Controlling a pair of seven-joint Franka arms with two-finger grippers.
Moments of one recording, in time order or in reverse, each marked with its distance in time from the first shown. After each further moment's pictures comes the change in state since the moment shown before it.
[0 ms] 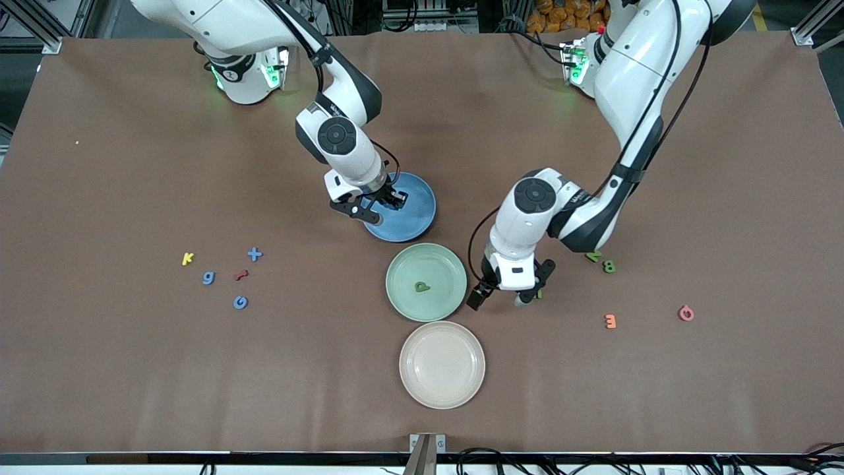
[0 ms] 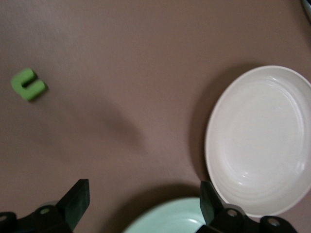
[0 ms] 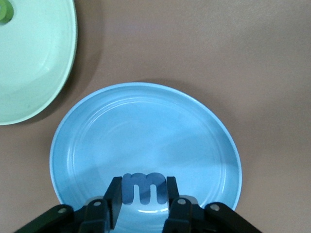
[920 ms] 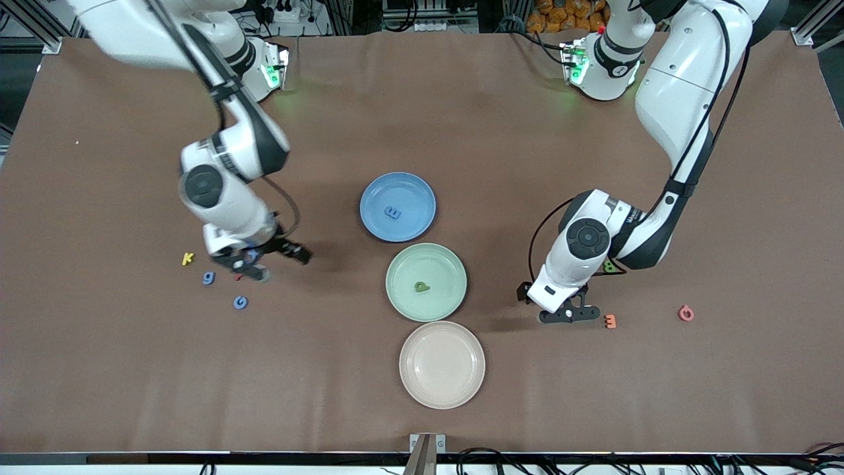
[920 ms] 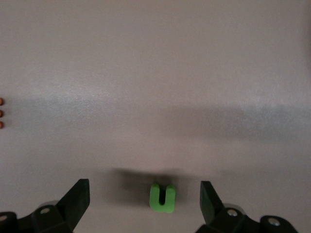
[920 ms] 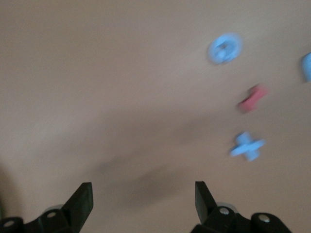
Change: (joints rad) left arm 0.160 0.012 0.001 -0.006 0.002 -0.219 0.979; right arm -0.403 -0.082 -0.037 0.035 -0.111 -0.129 -0.336
